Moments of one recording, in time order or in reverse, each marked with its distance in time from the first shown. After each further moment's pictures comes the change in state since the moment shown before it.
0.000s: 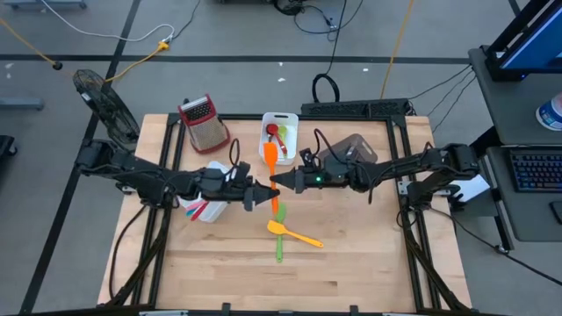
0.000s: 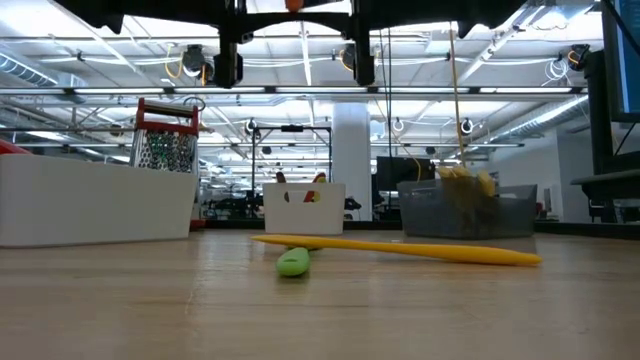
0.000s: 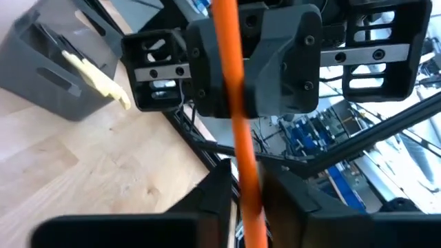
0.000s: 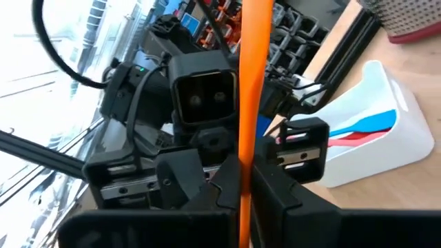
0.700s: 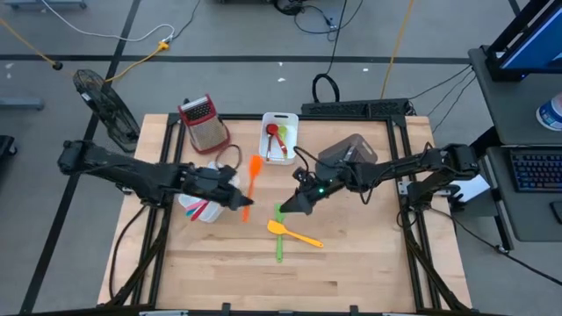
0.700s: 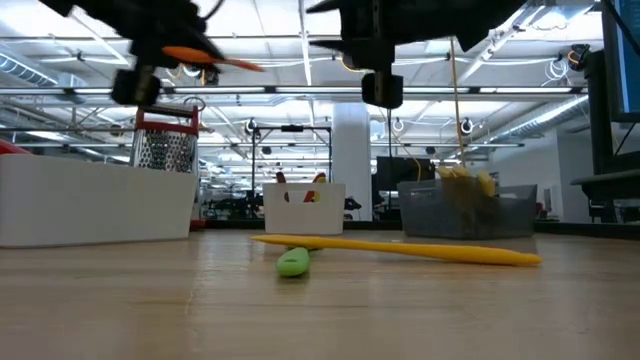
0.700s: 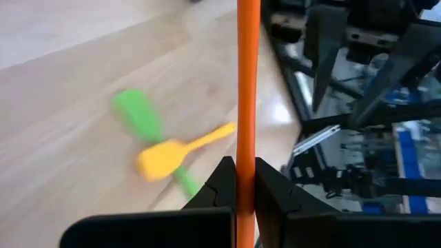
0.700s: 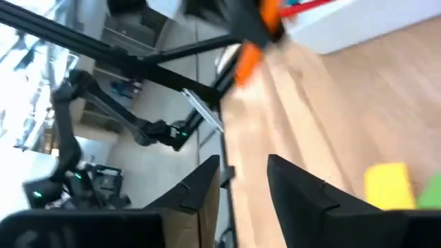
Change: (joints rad) left arm 0.019 -0.234 0.001 -0.692 0.146 -0.229; right arm 0.003 0.000 0.000 -0.266 -0.408 -0.097
